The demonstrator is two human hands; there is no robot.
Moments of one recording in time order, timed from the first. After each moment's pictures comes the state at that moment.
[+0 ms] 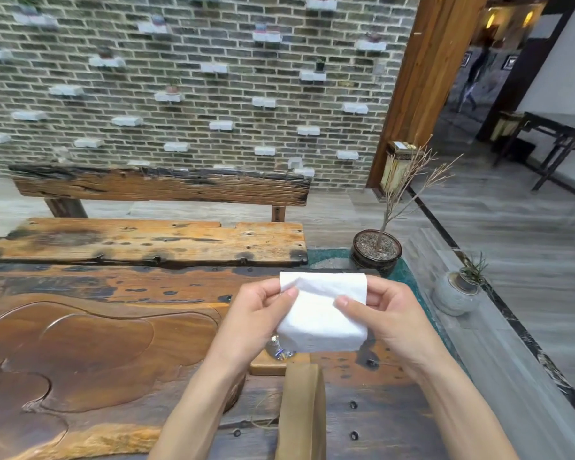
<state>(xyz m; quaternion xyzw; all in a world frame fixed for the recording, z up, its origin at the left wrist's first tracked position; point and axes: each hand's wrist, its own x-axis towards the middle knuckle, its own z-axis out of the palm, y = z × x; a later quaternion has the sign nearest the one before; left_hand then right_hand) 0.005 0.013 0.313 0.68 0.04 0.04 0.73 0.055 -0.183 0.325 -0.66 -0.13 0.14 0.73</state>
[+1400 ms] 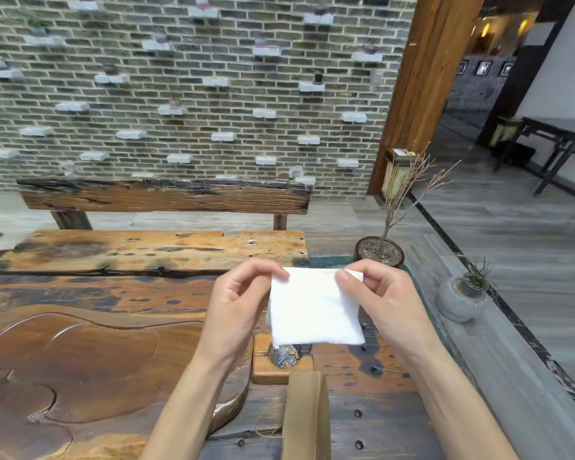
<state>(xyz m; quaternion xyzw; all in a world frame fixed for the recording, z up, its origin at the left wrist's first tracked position) 0.003 0.021 0.335 0.62 -0.02 0.18 0.76 0.049 -0.172 0.351 -0.70 -0.17 0.05 0.70</state>
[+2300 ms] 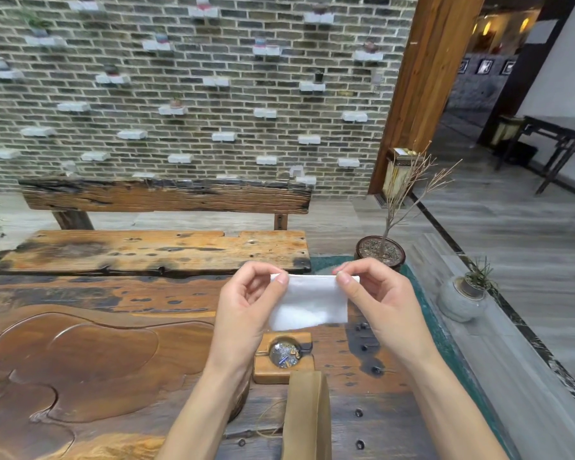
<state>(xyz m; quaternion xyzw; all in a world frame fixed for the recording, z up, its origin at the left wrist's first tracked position) 0.001 0.008 0.327 0.63 0.00 0.23 0.74 0.052 -0.172 0.340 -0.72 -0.20 -0.03 0.66</state>
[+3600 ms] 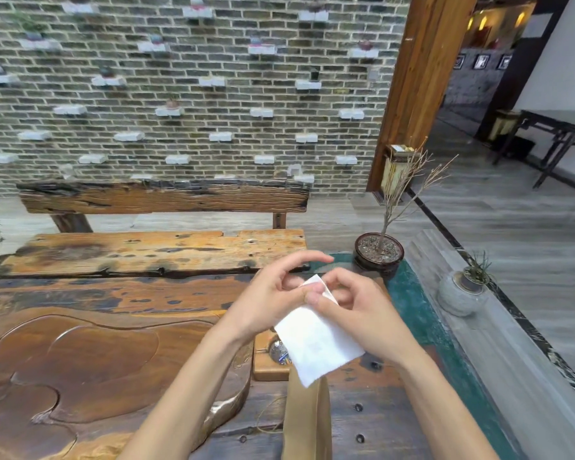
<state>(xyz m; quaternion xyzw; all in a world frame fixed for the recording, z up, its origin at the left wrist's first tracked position) 0.032 0.007 0.336 0.77 -0.12 -0.01 0.63 0.051 -0.167 0.329 -0.79 -0.24 0.07 0.56</state>
